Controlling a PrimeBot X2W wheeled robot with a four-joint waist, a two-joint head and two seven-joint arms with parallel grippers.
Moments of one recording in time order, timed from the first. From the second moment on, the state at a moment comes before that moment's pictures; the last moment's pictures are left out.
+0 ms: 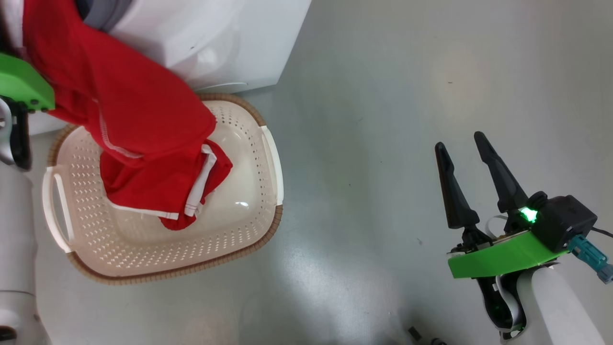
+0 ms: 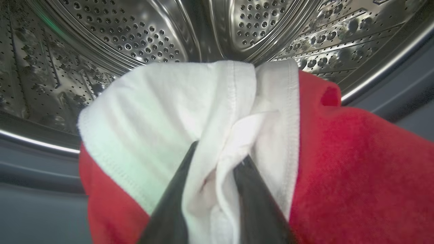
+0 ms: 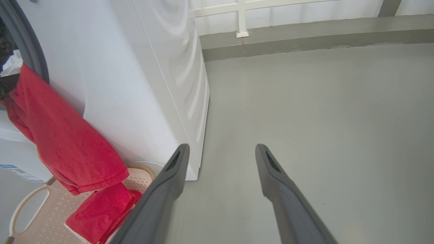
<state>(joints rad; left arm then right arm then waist) -1.12 0.23 0.13 0.97 -0.08 -0.10 -0.26 -0.24 -0.04 0.08 0.10 0.32 0.12 -0.26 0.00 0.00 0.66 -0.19</state>
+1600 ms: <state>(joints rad) -0.50 0.08 -0.10 0.65 -0.23 -0.13 -0.26 -0.25 -0.05 0.07 0.11 0.31 0.12 -0.26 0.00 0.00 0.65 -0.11</state>
